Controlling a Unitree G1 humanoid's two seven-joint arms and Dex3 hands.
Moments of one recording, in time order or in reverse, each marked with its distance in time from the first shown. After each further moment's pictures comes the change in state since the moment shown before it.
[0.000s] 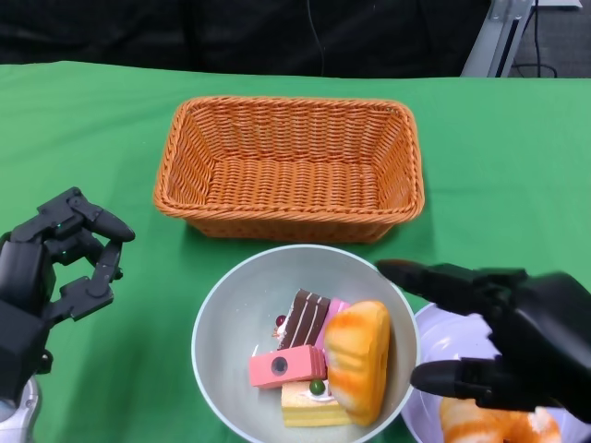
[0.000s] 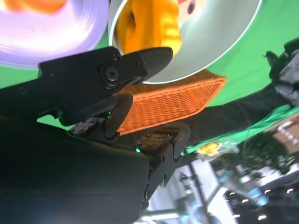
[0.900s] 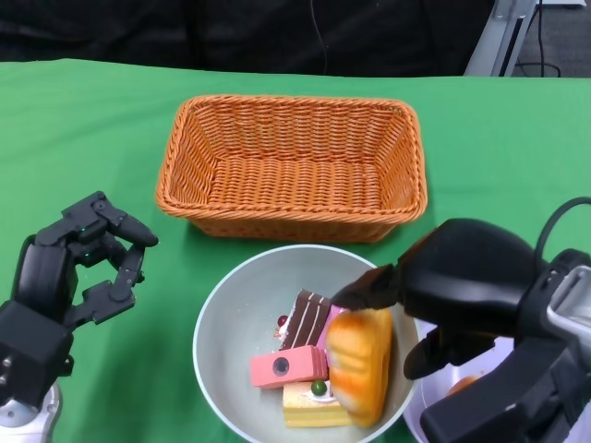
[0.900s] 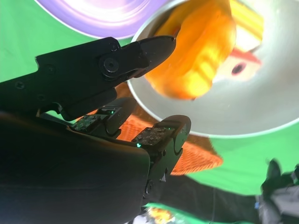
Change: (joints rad) left arm 0.024 -0.043 -0.019 -0.062 0.032 0.010 0.019; right arm -0.472 -0.114 0.225 0.249 -0.161 -0.065 0.391
